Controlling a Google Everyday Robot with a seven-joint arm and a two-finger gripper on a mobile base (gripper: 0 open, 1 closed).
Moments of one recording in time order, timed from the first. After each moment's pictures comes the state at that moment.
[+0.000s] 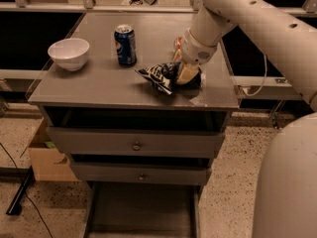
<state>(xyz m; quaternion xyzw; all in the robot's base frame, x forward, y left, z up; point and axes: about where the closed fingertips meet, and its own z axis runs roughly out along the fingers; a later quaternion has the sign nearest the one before) 0.654 -0.063 0.835 -0.77 0.61 0.07 0.18</state>
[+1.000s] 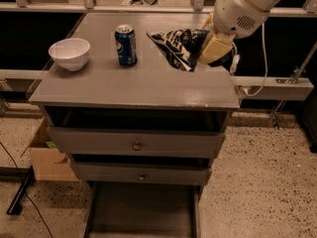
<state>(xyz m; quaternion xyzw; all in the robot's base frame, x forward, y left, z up) 0.561 -0.101 0.971 -0.69 0.68 0.05 0.25</state>
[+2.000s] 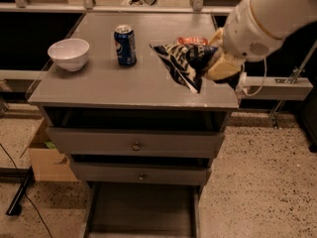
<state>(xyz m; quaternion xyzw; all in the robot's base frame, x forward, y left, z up) 0.516 -0.100 0.965 -0.68 0.68 0.03 0.29</state>
